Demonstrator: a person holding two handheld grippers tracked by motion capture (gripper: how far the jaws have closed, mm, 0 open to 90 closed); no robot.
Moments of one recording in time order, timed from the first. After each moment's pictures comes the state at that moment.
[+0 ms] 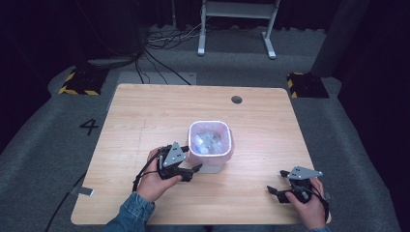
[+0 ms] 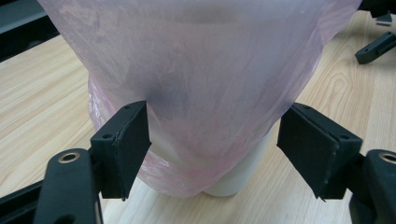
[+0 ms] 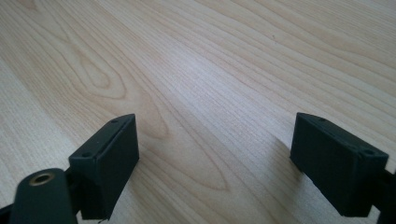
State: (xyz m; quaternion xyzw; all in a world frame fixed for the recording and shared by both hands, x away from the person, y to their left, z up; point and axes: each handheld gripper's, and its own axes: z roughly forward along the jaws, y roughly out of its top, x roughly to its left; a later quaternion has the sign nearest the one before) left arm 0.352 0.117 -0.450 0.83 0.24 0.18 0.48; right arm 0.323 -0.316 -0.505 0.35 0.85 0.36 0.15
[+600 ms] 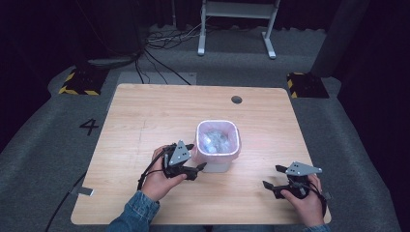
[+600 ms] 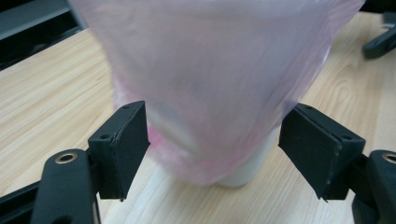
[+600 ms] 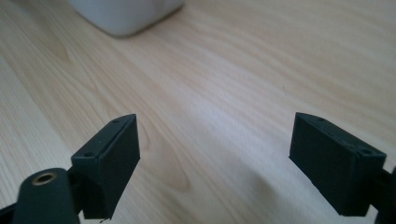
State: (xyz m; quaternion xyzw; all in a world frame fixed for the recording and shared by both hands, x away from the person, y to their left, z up) left arm 0.351 0.113 -0.444 0.83 0.25 0.20 0.46; right arm 0.329 -0.299 -0.484 0.34 0.83 0.41 0.16
